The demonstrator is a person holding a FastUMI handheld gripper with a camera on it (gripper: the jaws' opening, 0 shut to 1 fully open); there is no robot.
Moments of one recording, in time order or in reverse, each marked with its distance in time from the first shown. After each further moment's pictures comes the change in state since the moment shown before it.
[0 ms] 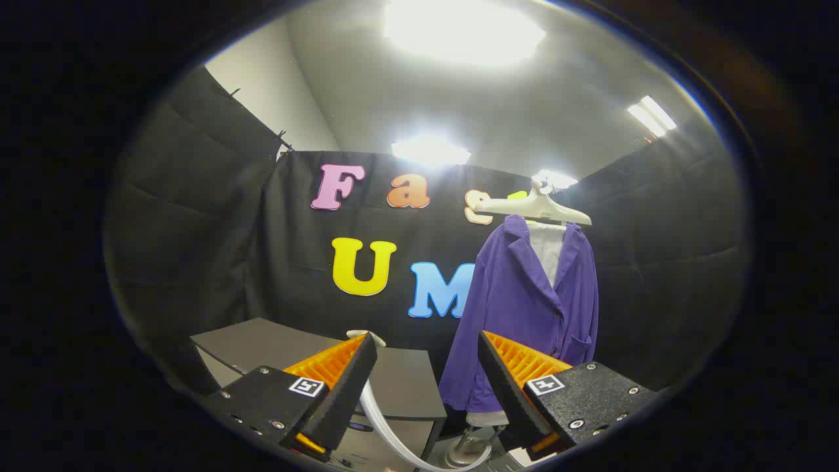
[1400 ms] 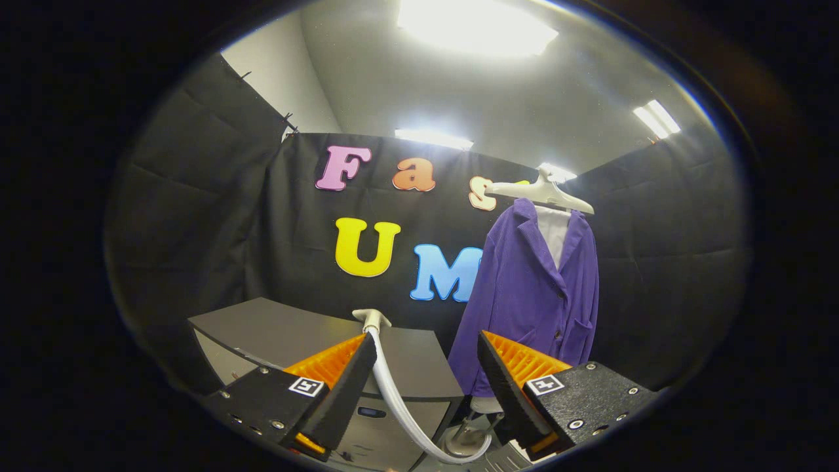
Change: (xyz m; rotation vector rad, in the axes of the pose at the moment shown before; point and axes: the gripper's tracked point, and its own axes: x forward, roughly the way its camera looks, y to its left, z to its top) arm -0.007 0.039 -0.034 -0.032 0.057 -0.016
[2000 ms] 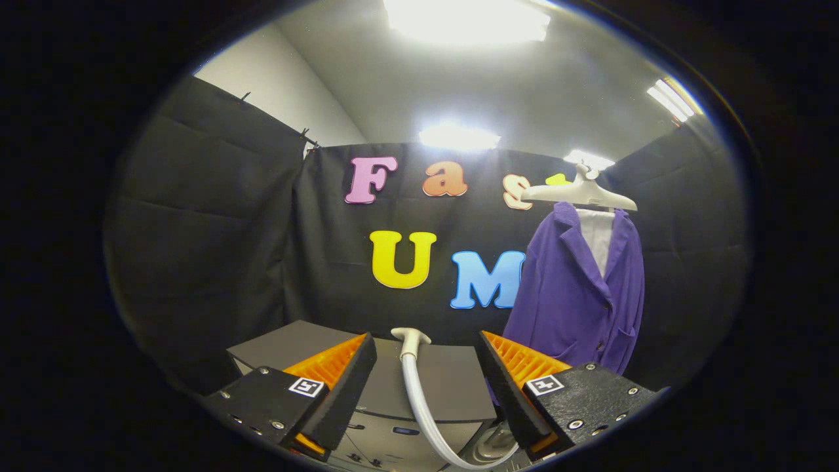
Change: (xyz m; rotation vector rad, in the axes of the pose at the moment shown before) arm 0.040 0.034 0.061 0.089 0.038 0.239
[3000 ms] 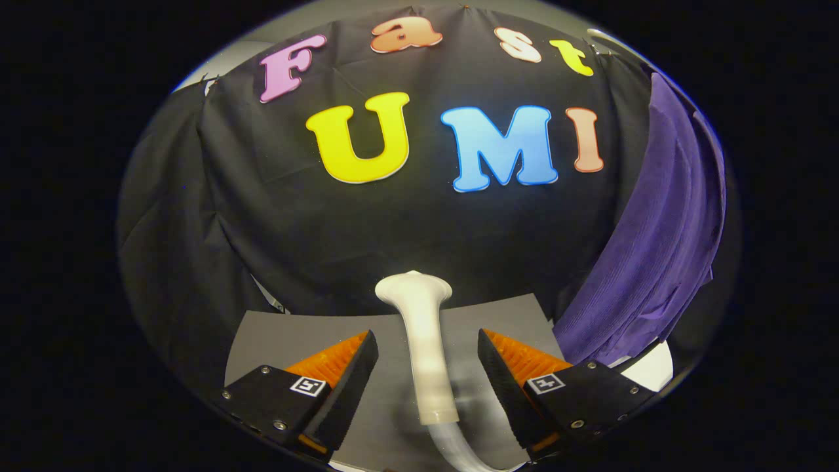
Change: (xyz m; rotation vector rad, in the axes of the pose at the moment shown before) arm 0.285 -0.002 -0.136 0.244 0.726 -0.128
